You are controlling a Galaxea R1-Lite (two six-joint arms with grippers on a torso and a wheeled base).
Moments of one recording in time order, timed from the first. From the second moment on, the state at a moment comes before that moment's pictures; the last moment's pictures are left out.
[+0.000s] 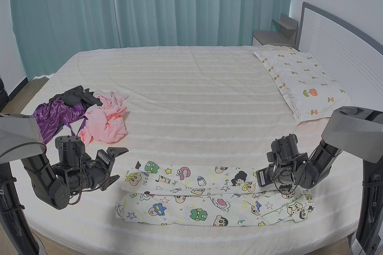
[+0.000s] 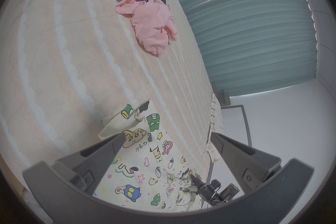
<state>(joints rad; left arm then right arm) -0.12 2.08 -0.40 -1.17 -0.29 -1.17 0.37 2.30 -0.81 -0.66 -0.11 0.05</state>
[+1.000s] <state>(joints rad) -0.12 2.09 -0.40 -1.17 -0.29 -1.17 0.44 2.20 -0.65 -0.89 -0.12 0.23</state>
